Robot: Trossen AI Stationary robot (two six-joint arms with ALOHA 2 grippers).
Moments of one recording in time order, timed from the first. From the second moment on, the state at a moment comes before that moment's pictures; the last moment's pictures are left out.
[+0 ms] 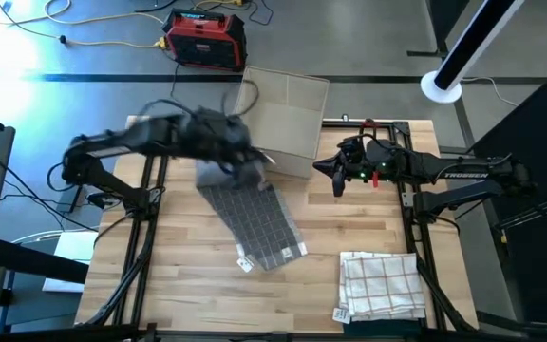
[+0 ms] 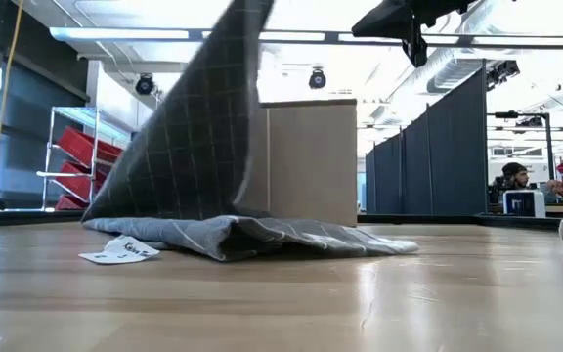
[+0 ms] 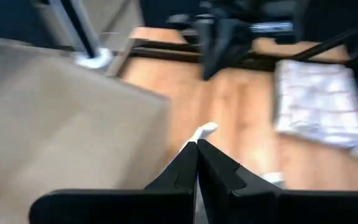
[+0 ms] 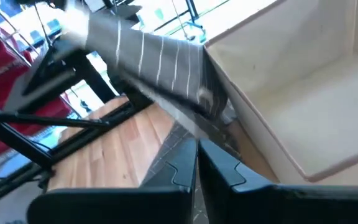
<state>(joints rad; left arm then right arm) 0.06 1.42 1.61 -0.70 -0.07 -0.11 -0.09 1.07 0.87 -0.13 0.12 0.49</state>
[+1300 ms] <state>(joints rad) 0.10 1.18 0.98 -0.74 0.08 -0.10 0.22 1.61 0.89 -0.03 0.28 0.63</state>
